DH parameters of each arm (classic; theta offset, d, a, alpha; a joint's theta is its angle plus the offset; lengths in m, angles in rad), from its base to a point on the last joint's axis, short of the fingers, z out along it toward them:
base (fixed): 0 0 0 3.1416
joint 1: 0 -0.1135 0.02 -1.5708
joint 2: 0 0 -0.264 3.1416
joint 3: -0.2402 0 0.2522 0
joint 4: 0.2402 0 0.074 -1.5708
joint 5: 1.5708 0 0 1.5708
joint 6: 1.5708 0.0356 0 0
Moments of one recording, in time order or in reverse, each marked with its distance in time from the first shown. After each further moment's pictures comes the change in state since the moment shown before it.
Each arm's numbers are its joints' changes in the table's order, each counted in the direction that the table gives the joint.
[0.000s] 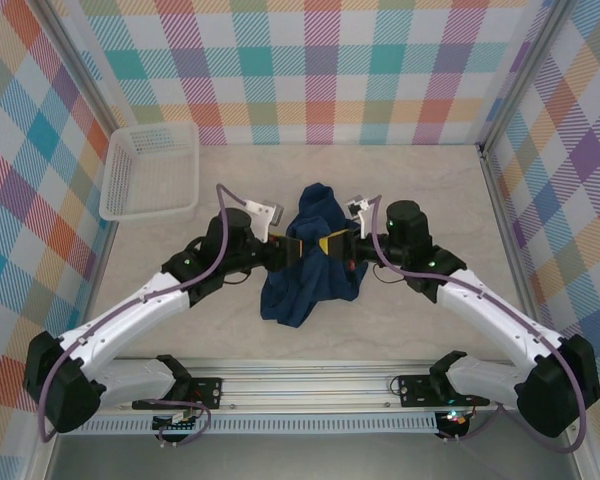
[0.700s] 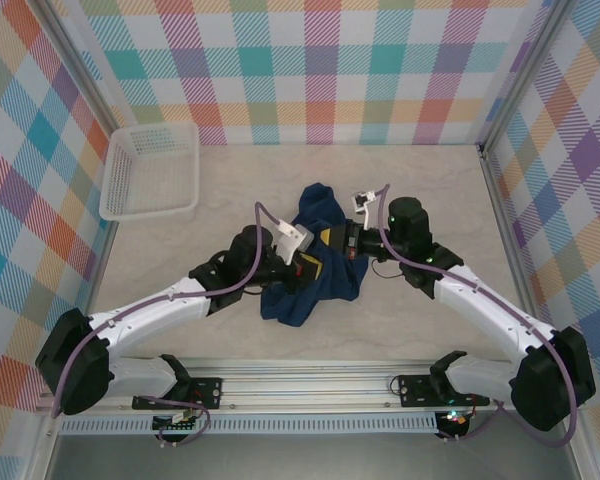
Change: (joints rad) left arm 0.106 -0.123 0.106 -0.257 0.150 0.164; right arm 0.054 -0.035 0.015 -0.091 -0.017 0.247
